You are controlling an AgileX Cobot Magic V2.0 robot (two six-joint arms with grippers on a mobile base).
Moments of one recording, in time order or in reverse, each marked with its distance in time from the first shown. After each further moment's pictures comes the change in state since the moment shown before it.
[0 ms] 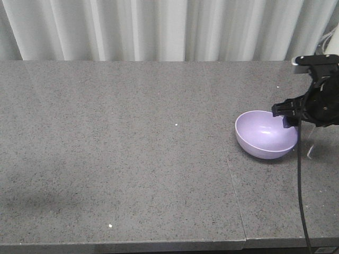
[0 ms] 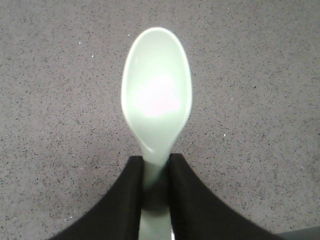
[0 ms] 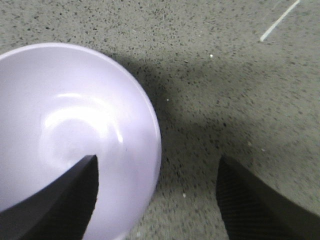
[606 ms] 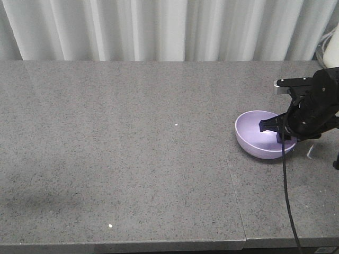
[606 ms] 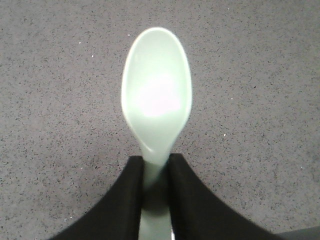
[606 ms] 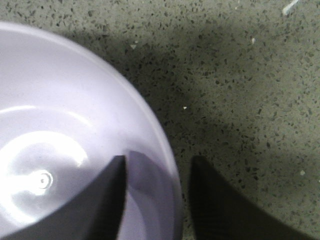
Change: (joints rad) left arm 0.000 0.000 0.000 0.000 0.000 0.000; right arm 0.000 0.170 -0.010 -0.001 -0.061 0.000
